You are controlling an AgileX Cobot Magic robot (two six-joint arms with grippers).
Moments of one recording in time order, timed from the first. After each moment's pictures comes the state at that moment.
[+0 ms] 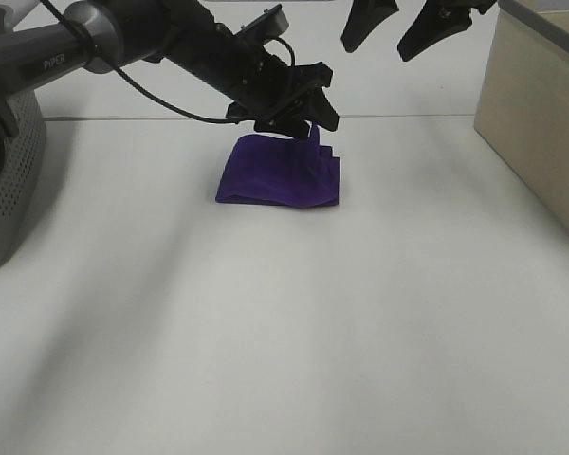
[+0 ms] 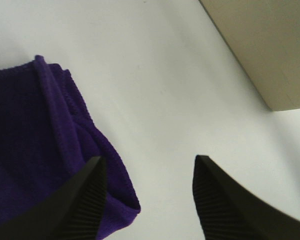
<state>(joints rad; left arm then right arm) -0.38 2.60 -2.37 -0.82 0.91 0.33 0.23 2.08 -2.06 0.34 1.22 -0.18</state>
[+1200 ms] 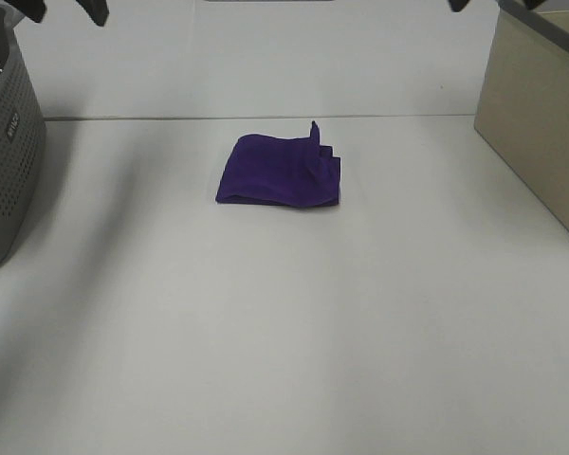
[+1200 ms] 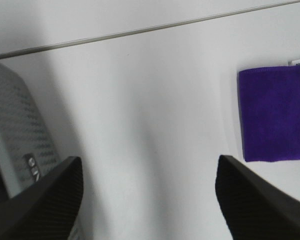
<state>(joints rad) -0.15 2.14 -2.23 -0.05 1.21 0.01 0.17 1.78 -1.84 0.05 1.22 -0.06</state>
